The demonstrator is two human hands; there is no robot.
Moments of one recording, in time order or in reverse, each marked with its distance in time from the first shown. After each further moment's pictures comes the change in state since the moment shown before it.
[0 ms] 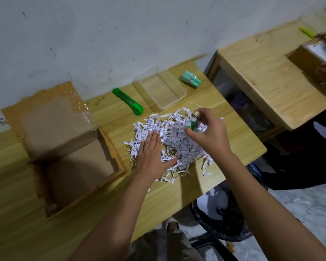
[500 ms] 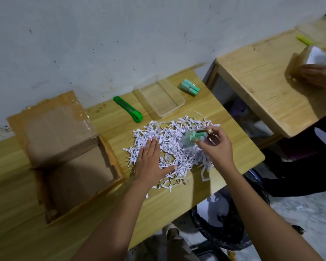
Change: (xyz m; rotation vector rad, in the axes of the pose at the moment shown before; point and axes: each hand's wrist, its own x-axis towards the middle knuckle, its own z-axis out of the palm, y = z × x) left_hand 0.000 -0.001 -0.003 -0.011 -0.044 0.003; right_hand -0.014 0.035 -0.008 0.563 -0.017 0.385
